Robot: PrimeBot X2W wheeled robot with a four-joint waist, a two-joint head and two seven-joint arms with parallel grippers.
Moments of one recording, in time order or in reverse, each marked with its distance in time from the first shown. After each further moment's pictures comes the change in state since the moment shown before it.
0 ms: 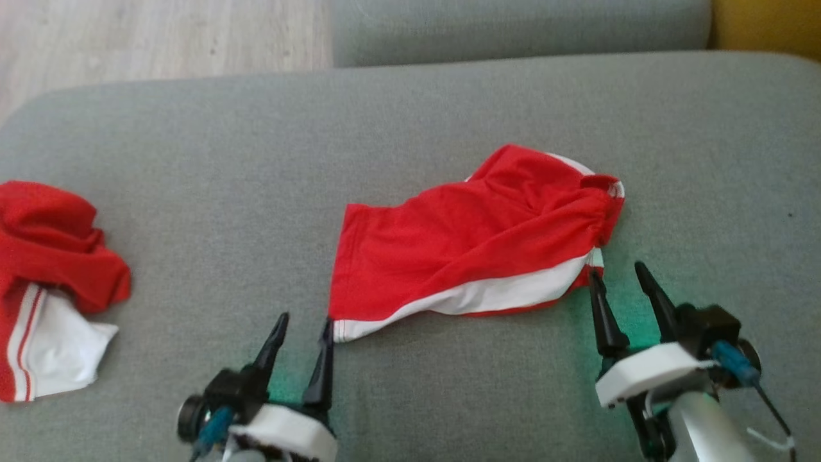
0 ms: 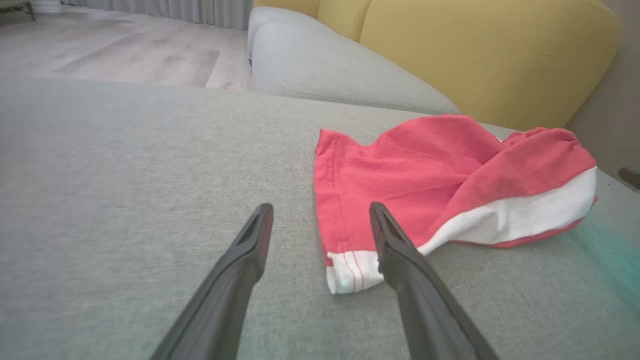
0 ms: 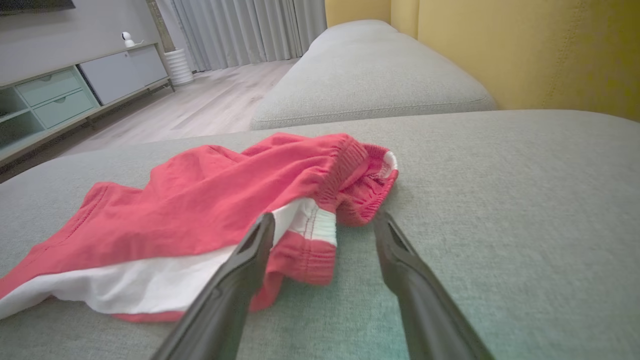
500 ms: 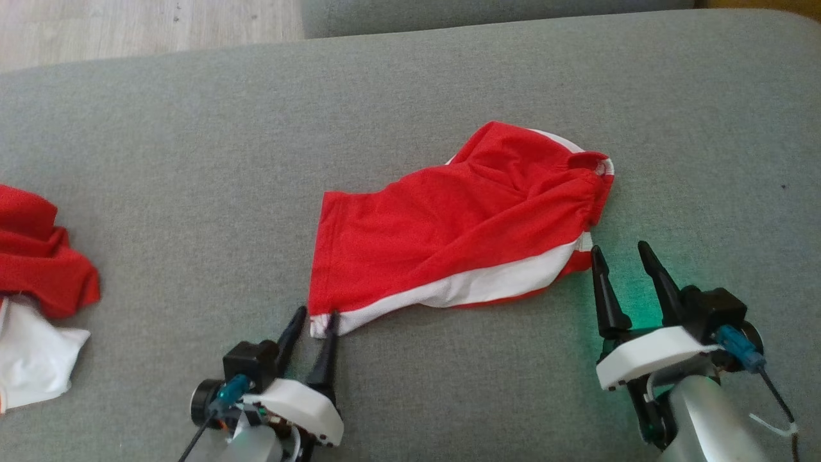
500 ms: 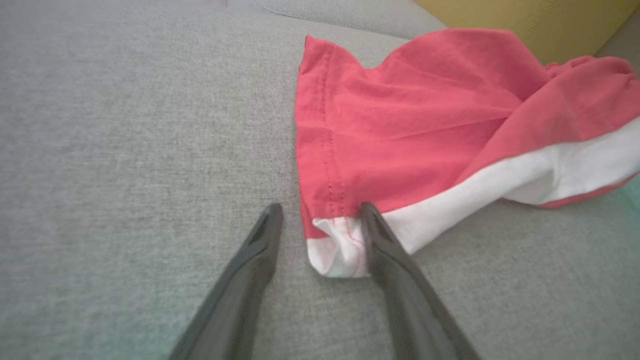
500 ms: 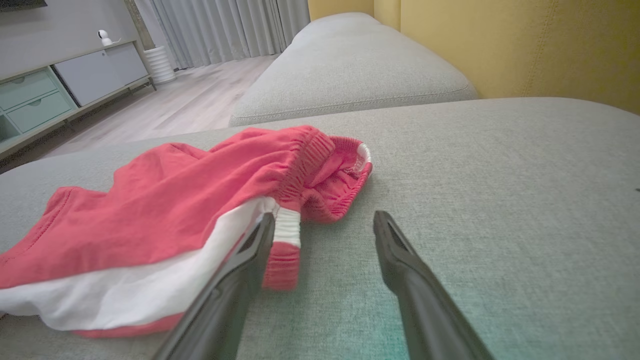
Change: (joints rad) left arm -0.197 -0.002 -0.143 0.305 -0.143 -0.017 -0.012; right arm -0.046 0.000 -0.002 -0.015 0.007 0.000 0.000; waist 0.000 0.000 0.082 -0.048
